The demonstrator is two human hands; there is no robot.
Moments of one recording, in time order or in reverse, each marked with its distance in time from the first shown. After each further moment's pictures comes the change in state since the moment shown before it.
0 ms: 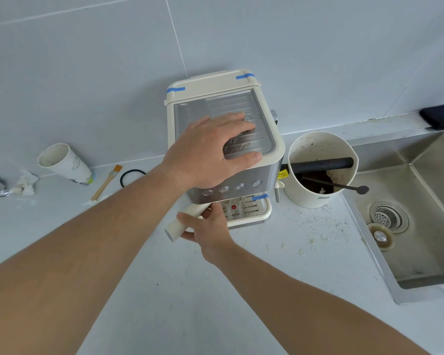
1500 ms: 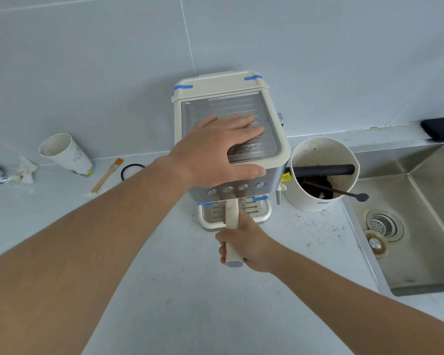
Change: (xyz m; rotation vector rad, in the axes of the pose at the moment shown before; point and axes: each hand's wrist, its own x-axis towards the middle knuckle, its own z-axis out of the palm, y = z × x) left_hand 0.001 -0.008 -0.001 0.034 -0.100 0.046; right_hand -0.035 -0.046 -0.061 -0.477 -0.118 0.241
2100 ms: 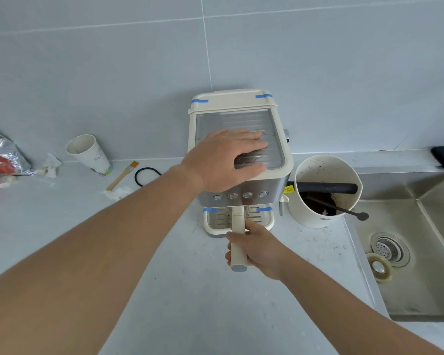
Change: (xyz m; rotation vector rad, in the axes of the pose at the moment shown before) left_hand -0.001 0.005 0.003 -0.070 0.083 -0.032; right_hand -0.019 -0.010 -0.017 -0.037 0.008 0.034
